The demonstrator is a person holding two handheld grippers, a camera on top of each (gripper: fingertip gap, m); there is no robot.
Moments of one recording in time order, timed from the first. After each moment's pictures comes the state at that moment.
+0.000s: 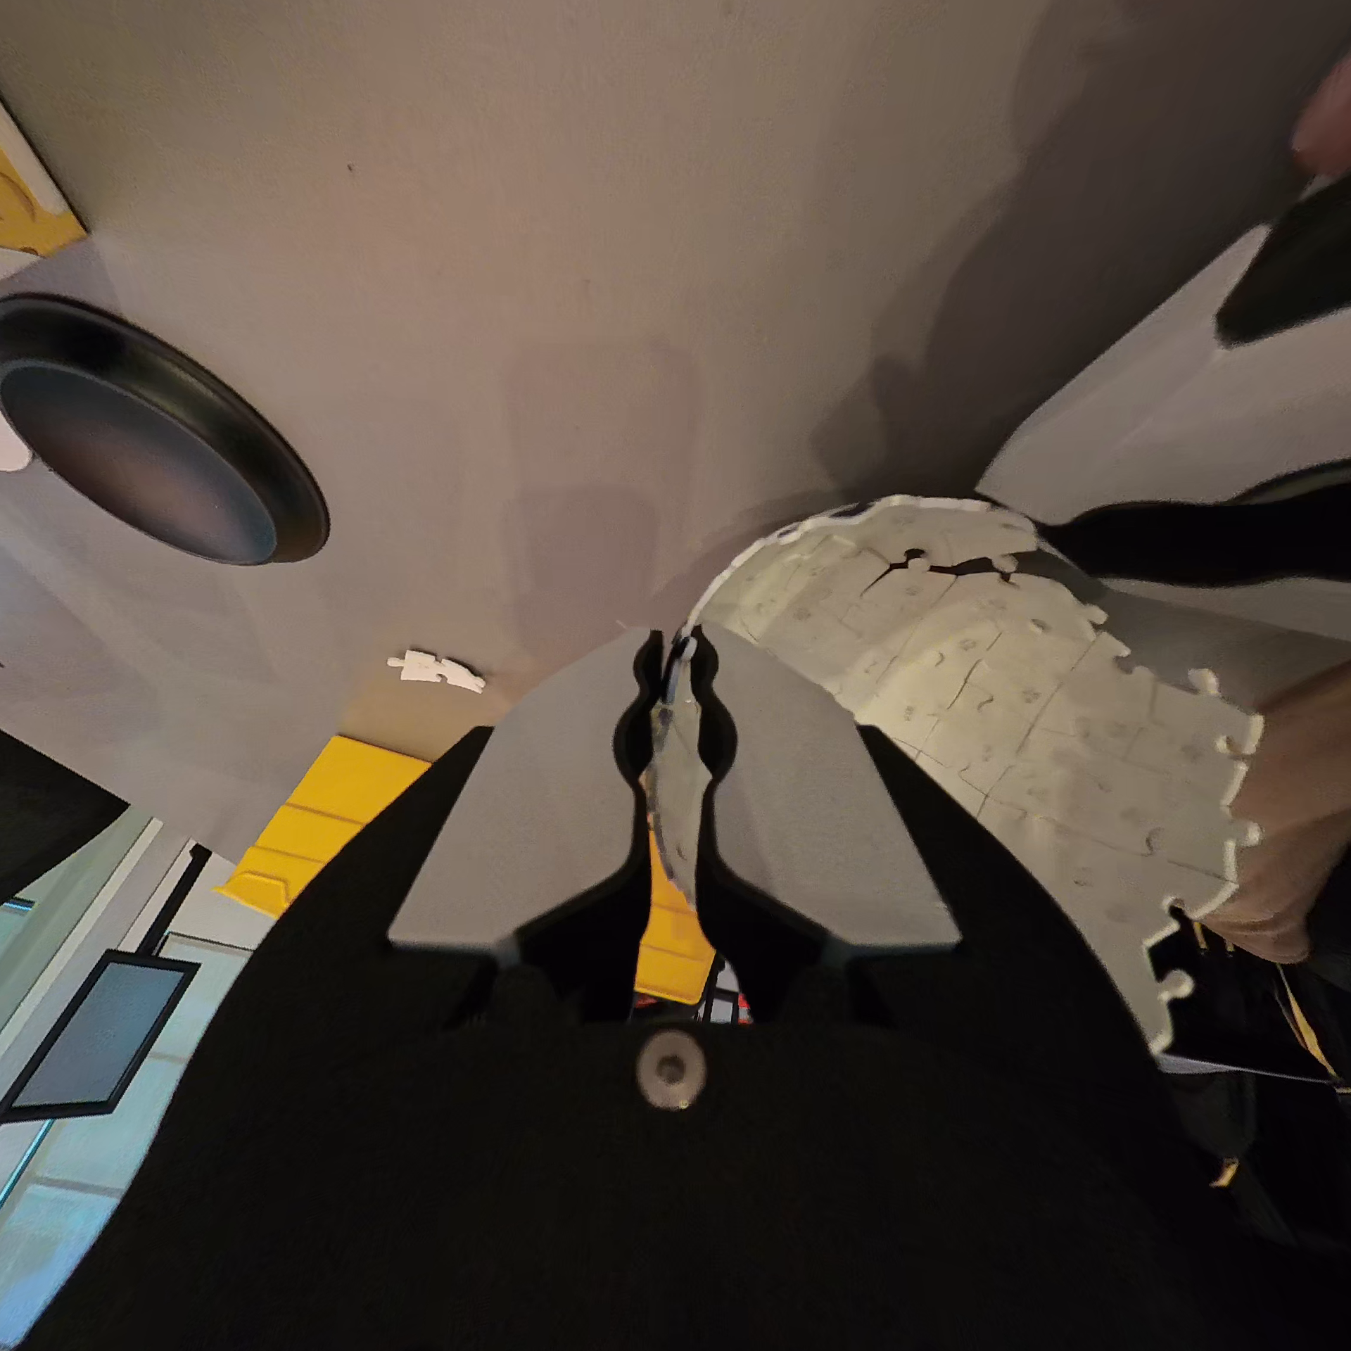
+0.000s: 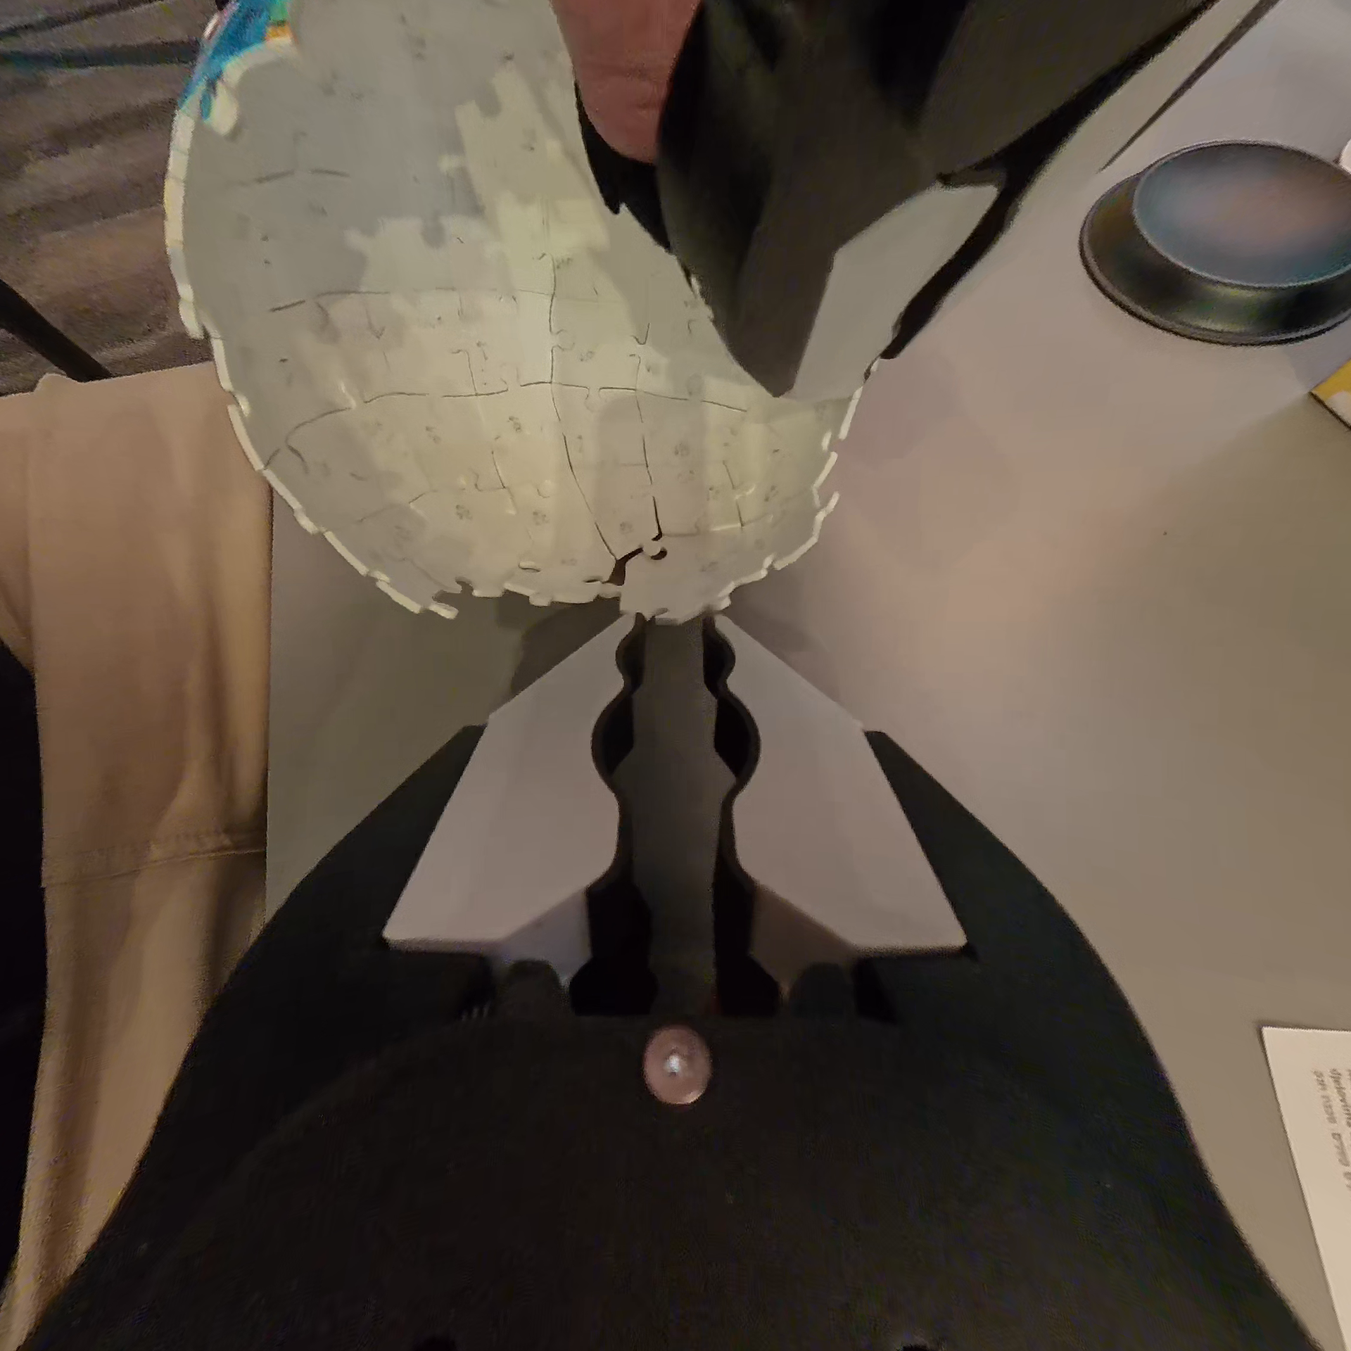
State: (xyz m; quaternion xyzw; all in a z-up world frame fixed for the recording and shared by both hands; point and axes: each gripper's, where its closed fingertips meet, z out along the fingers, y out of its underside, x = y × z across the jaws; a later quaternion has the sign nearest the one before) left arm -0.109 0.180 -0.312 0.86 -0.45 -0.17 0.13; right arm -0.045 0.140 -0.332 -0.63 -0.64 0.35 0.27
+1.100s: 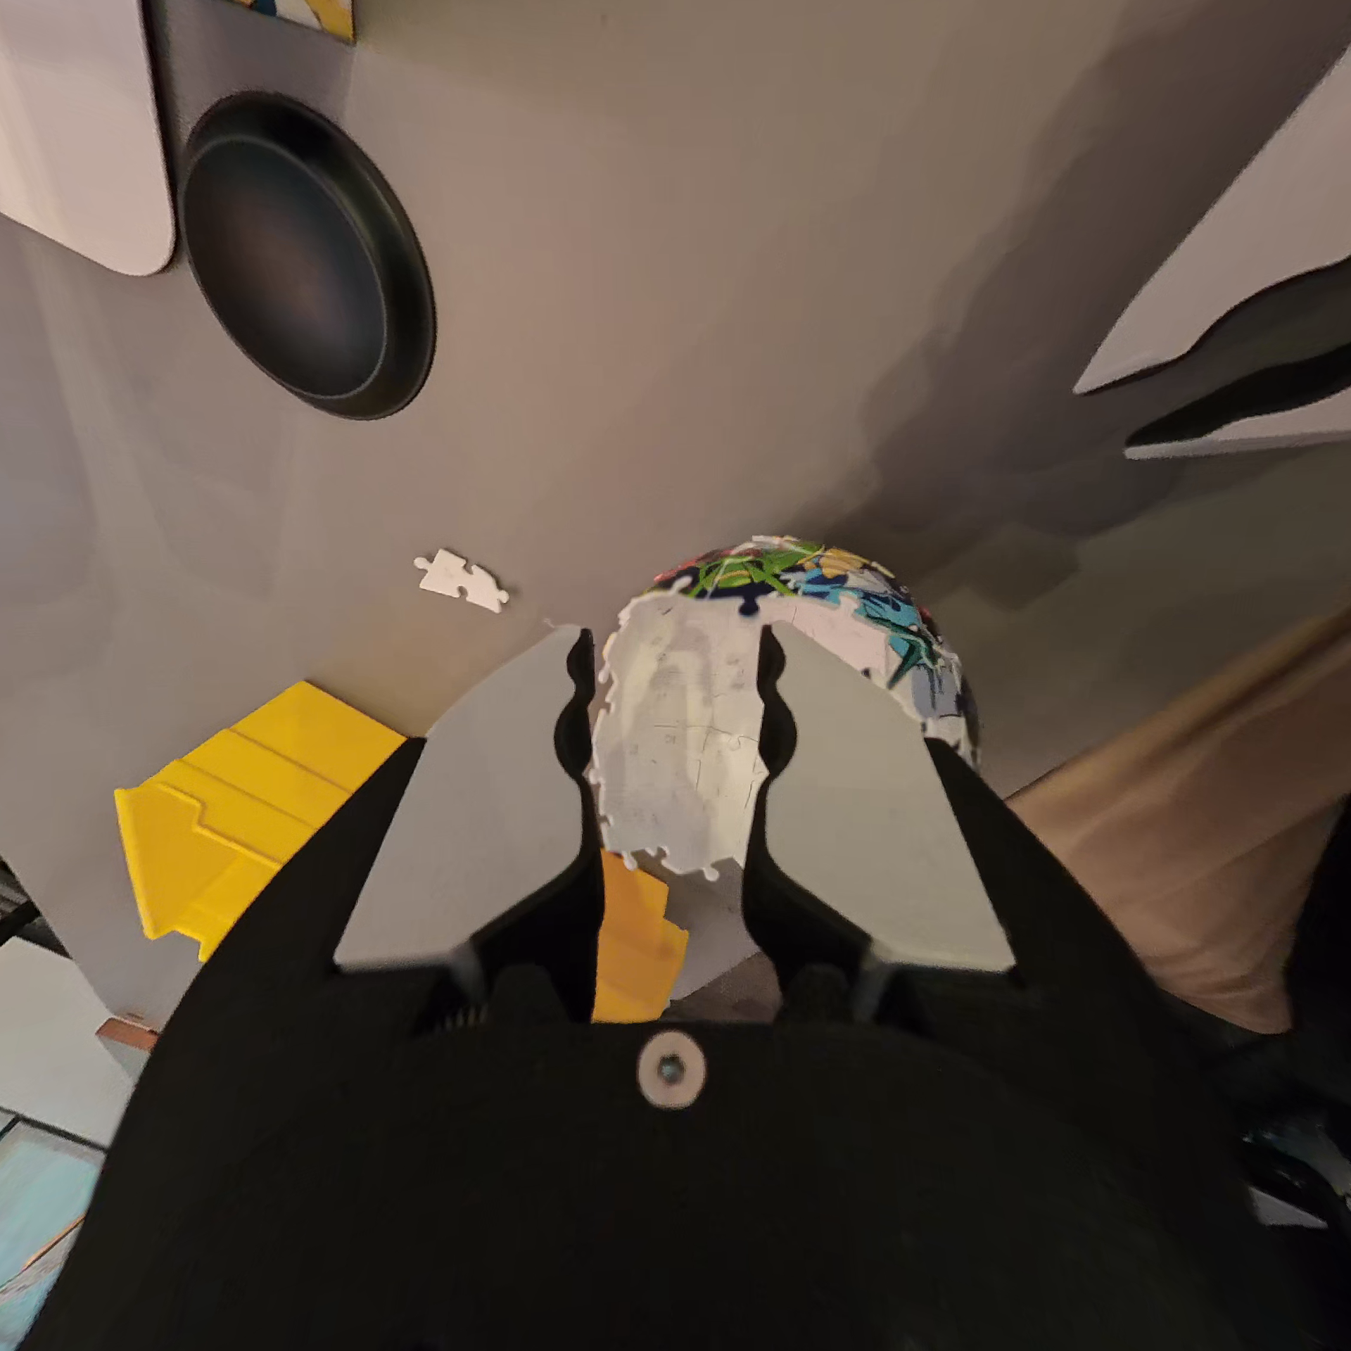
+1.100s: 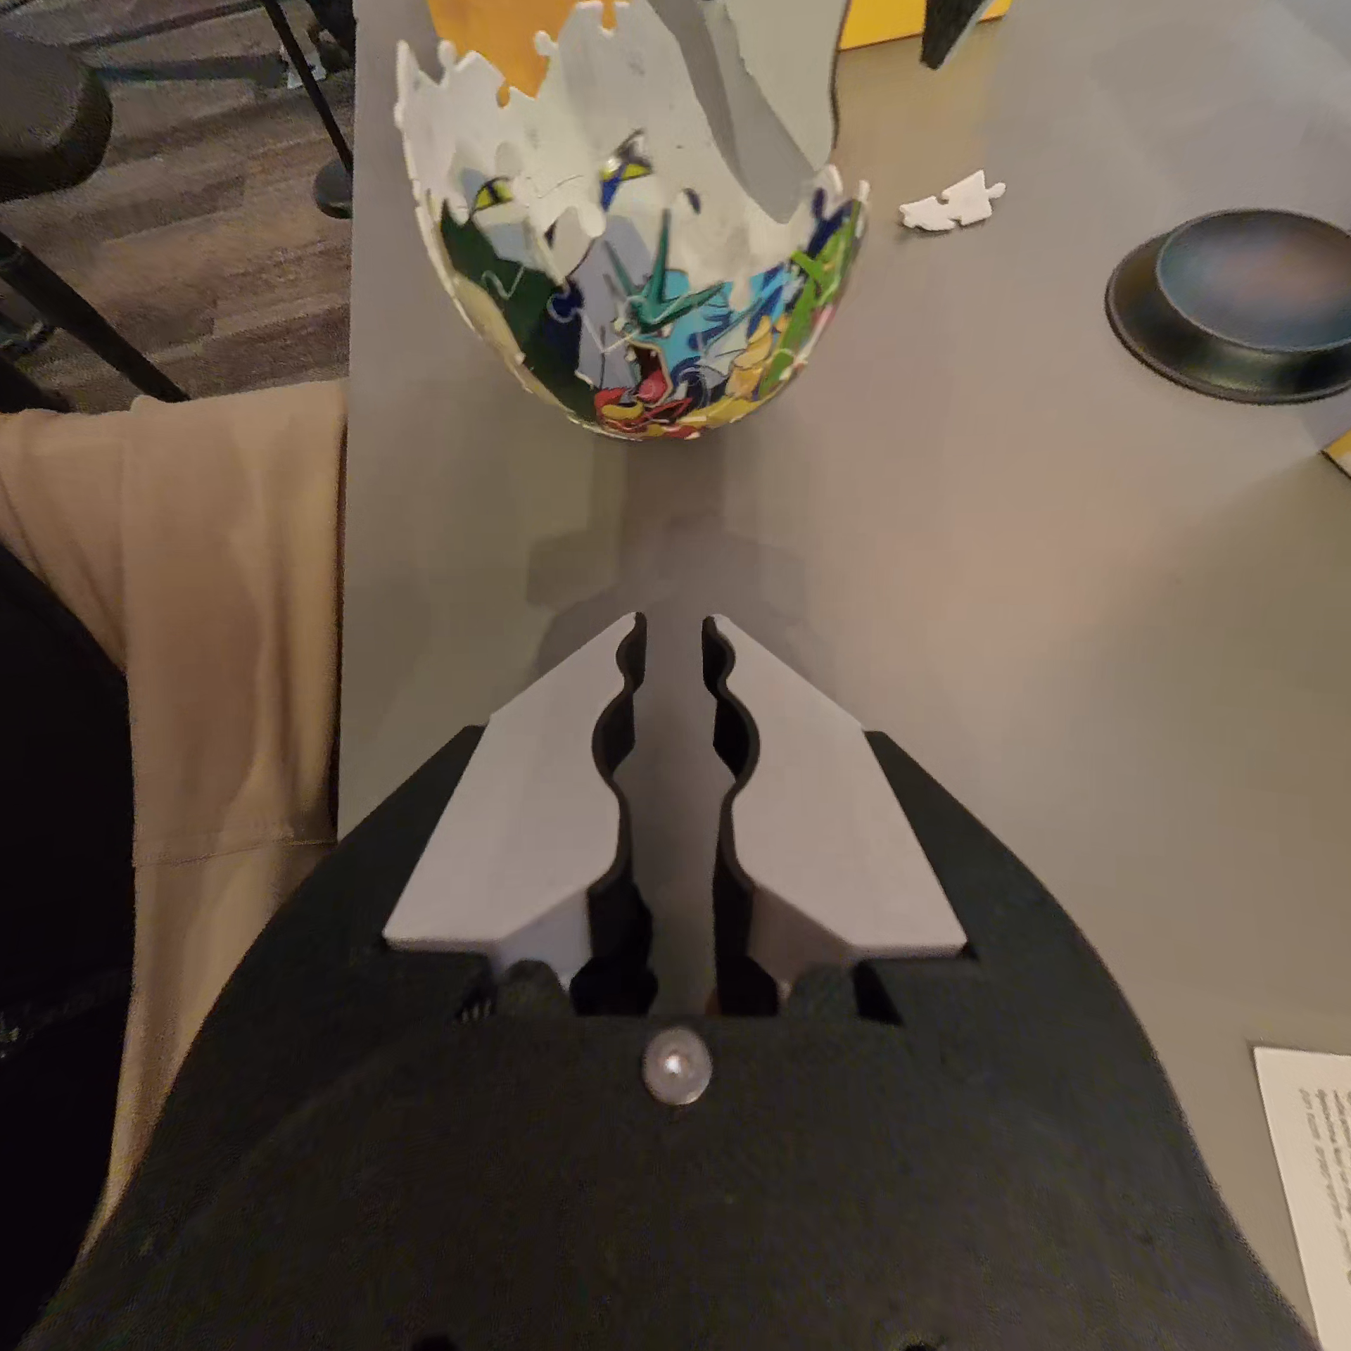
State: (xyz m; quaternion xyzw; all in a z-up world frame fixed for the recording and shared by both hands) left arm -0.142 0.169 -0.263 0.91 -0.39 -0.12 -0.01; right arm -0.046 0.129 -0.314 -0.62 -0.64 0.37 0.27
